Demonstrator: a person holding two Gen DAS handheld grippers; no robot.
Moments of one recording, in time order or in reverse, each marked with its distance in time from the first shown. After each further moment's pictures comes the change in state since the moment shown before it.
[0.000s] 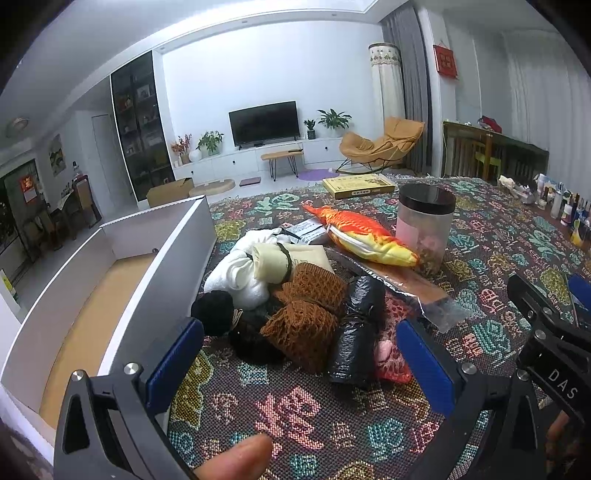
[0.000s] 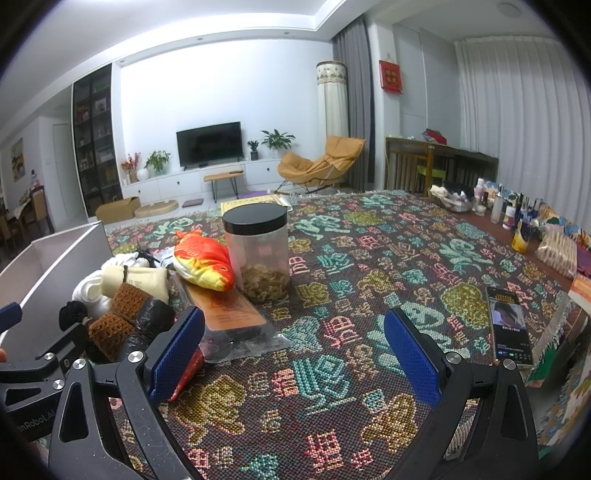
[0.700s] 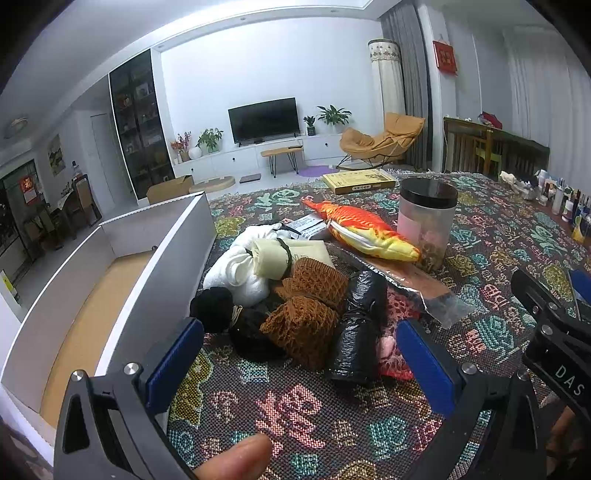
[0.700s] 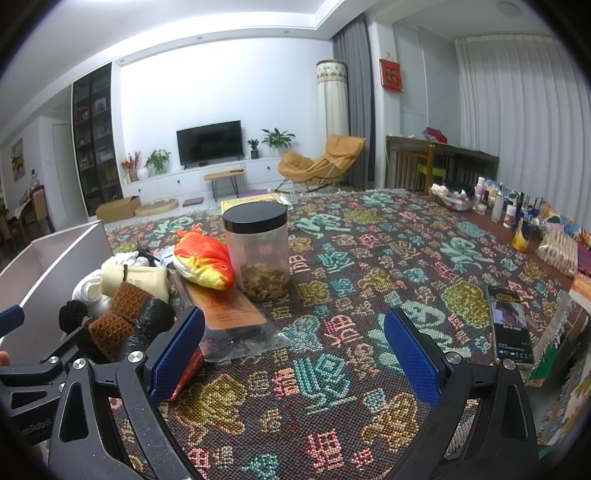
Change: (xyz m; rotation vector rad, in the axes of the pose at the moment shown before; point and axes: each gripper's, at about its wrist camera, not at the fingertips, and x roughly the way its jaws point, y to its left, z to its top) left arm 0.005 -0.001 -0.002 0.004 0.010 0.000; right arm 0.000 -0.001 0.001 0.001 0.001 0.001
